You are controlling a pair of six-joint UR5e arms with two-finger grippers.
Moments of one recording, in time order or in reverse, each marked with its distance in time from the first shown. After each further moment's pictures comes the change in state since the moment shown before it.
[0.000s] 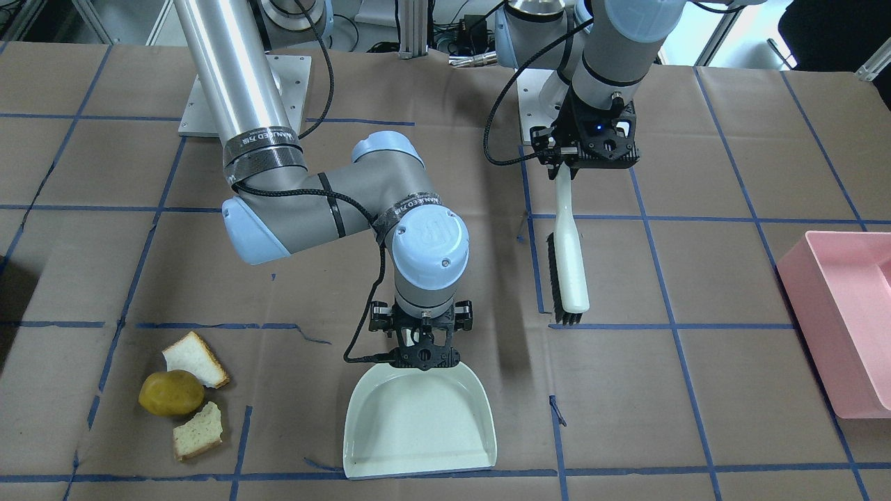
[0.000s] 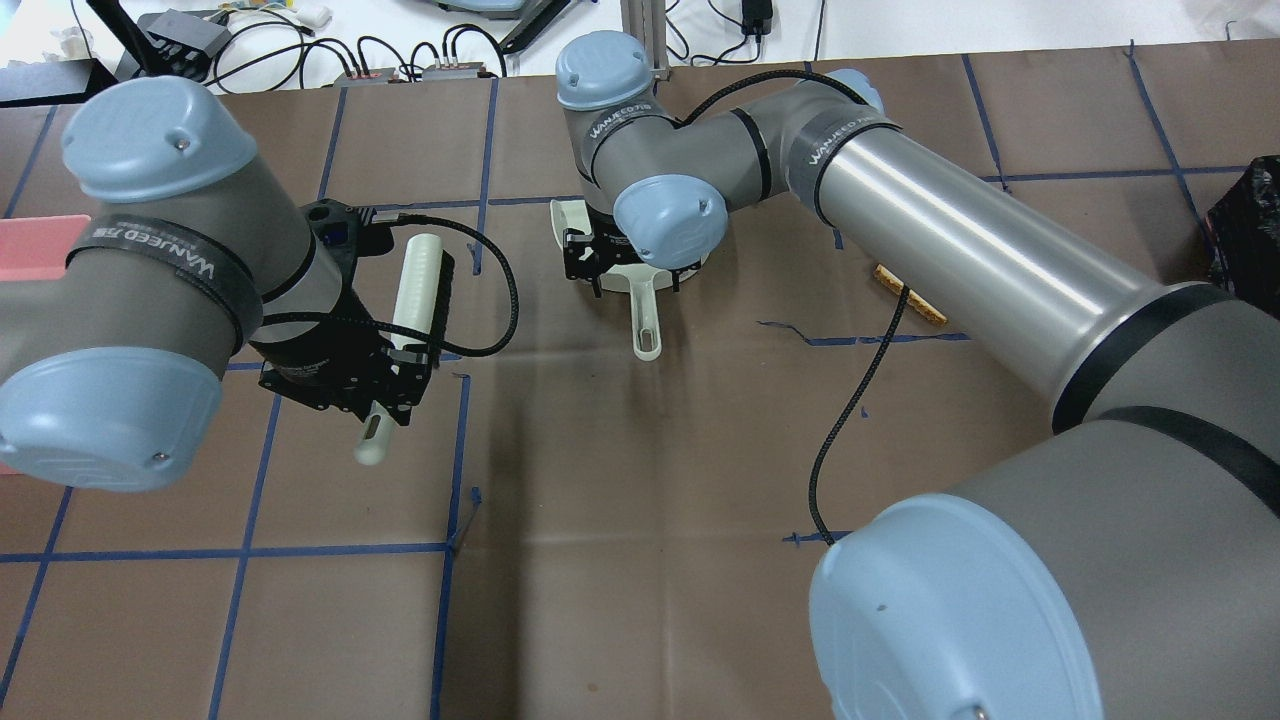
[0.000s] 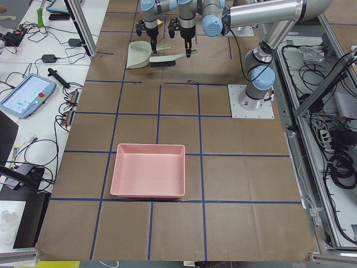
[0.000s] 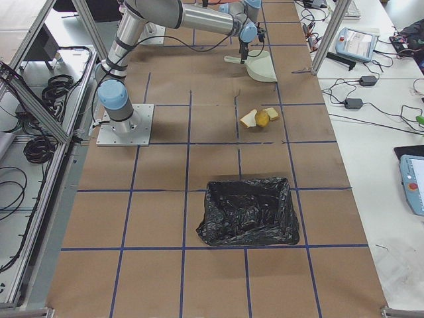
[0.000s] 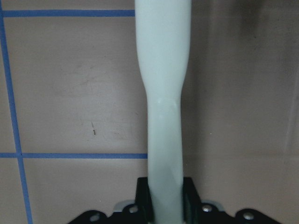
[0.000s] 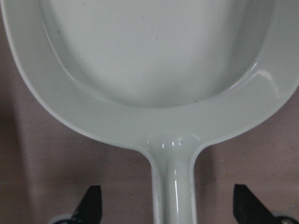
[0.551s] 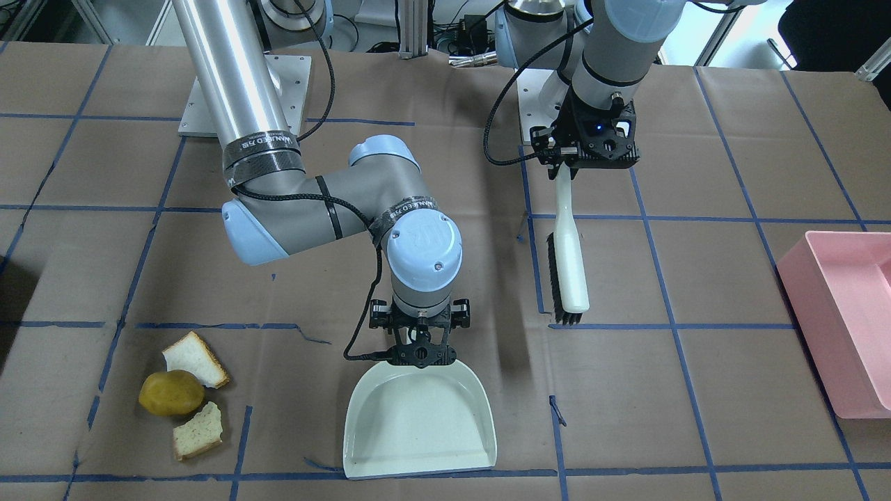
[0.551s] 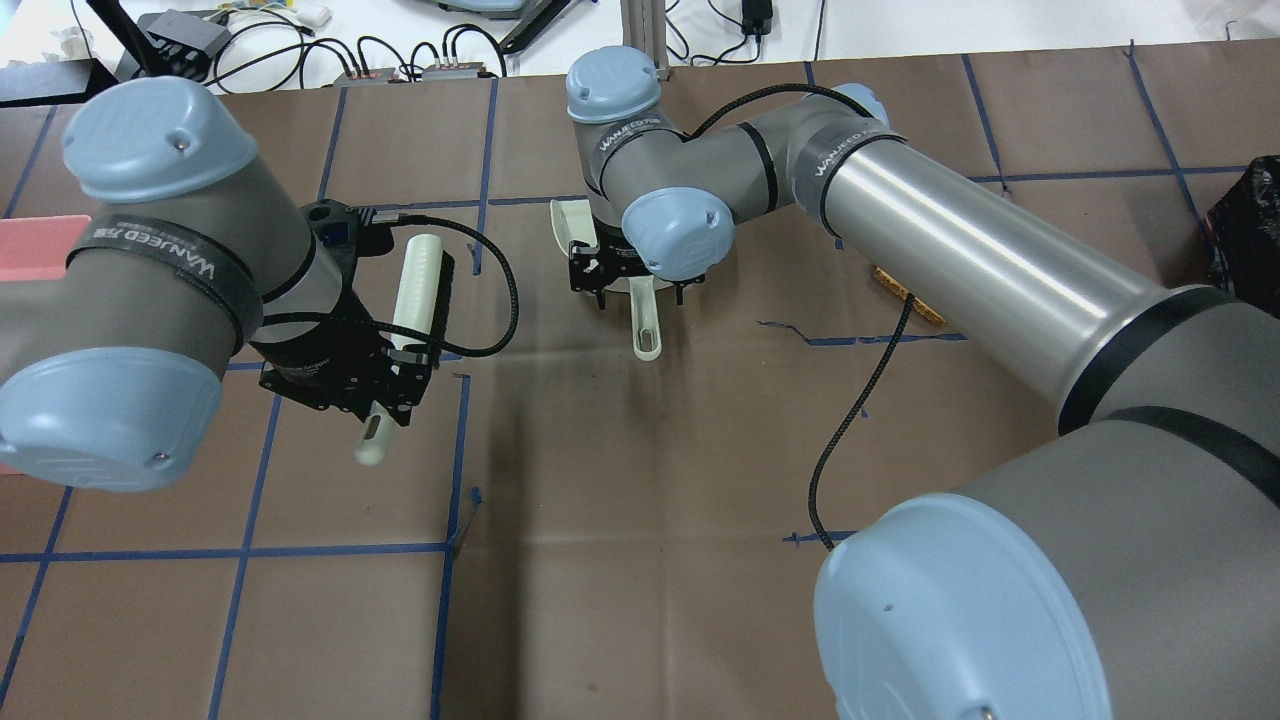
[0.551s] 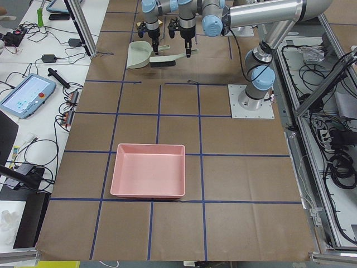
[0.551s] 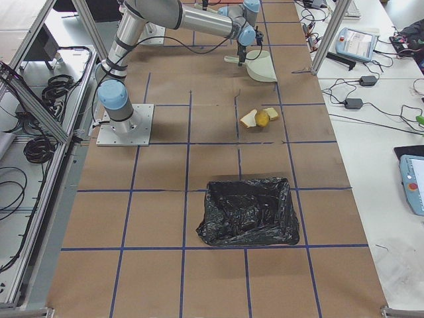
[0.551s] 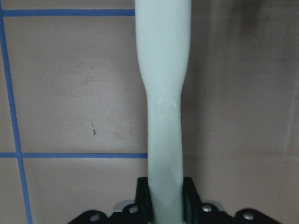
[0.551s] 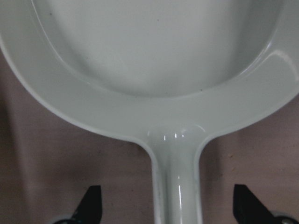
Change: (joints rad) left arm 0.000 0.000 0.000 0.000 0.000 0.000; right arm -0.004 -0.002 0.032 -0.022 0.025 0.003
